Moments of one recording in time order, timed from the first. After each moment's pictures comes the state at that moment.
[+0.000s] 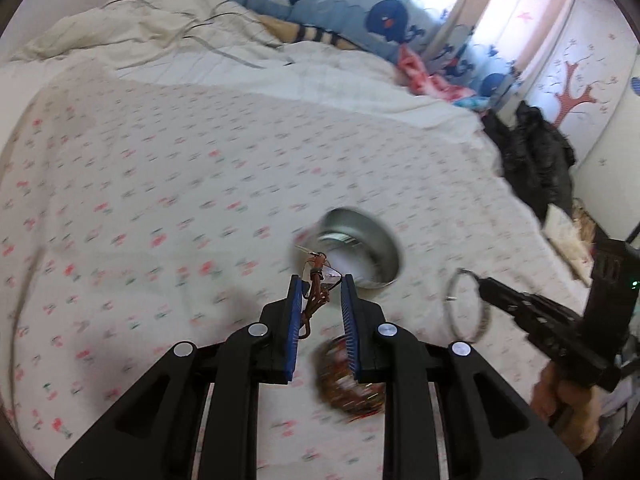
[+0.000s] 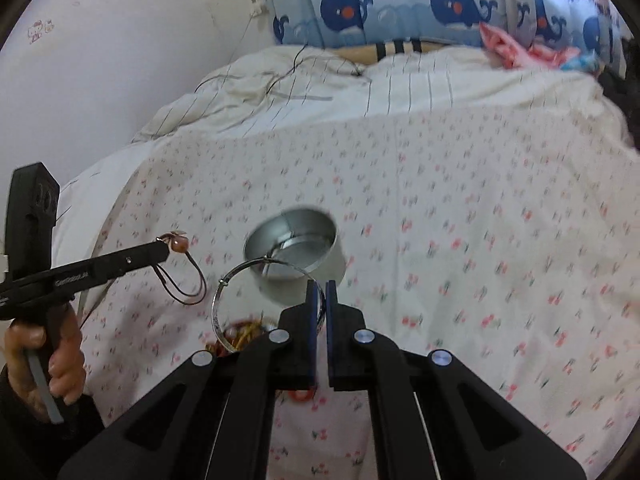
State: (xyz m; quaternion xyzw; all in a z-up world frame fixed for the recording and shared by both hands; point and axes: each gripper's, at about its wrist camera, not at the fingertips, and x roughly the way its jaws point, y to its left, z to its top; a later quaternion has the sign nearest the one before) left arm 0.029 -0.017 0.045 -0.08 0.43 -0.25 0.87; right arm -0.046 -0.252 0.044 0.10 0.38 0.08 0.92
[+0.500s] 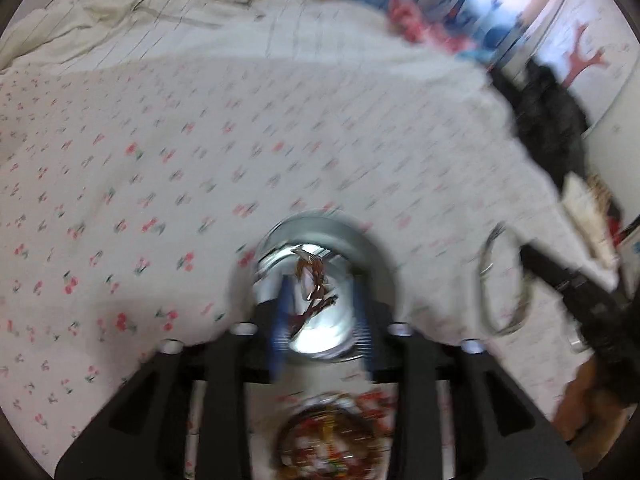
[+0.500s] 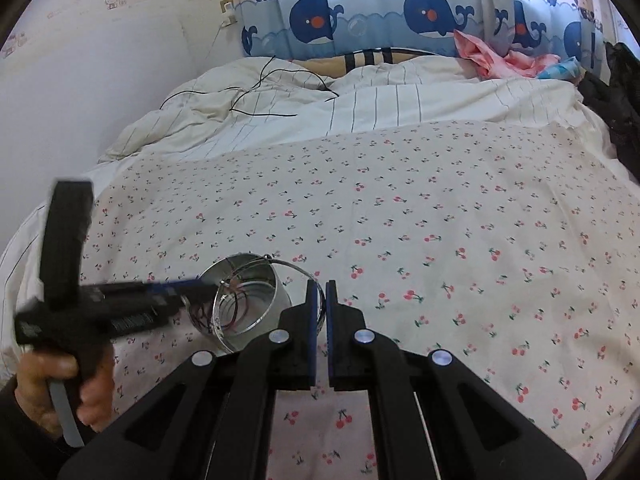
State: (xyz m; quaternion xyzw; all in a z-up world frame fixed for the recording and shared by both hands) left arm 0.095 -0.103 -0.001 -0.02 0.50 -0.24 0.83; right arm -0.004 -0.286 0.046 0.10 0.38 0.04 0.92
